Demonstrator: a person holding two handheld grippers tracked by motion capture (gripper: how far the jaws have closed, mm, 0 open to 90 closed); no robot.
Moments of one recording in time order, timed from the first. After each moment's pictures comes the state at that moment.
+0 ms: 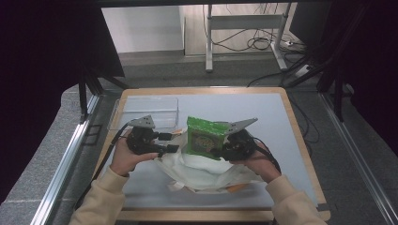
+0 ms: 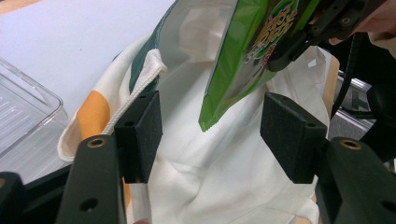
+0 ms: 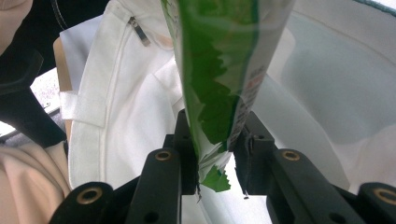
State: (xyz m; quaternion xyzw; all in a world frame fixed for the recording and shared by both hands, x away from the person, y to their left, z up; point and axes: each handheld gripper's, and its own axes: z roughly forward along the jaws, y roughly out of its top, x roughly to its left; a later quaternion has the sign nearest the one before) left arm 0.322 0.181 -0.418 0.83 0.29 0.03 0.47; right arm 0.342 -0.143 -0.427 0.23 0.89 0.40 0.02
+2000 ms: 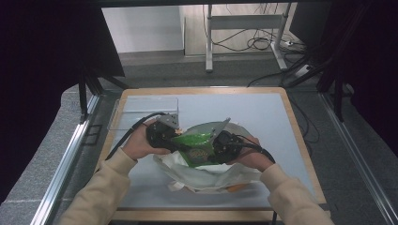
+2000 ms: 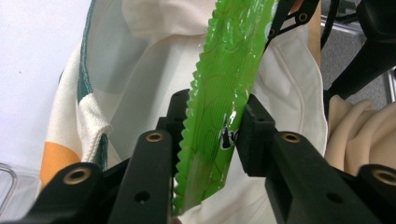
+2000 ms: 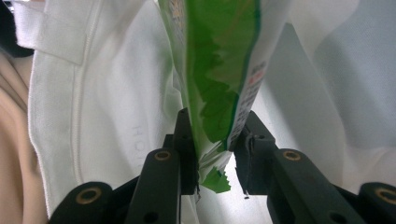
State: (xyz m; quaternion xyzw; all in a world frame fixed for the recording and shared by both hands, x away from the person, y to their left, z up) left arm 0.348 0.132 -0.401 0.92 0.14 0.01 0.37; right arm 0.350 -0.107 -0.433 0.13 0.96 0.25 0.03
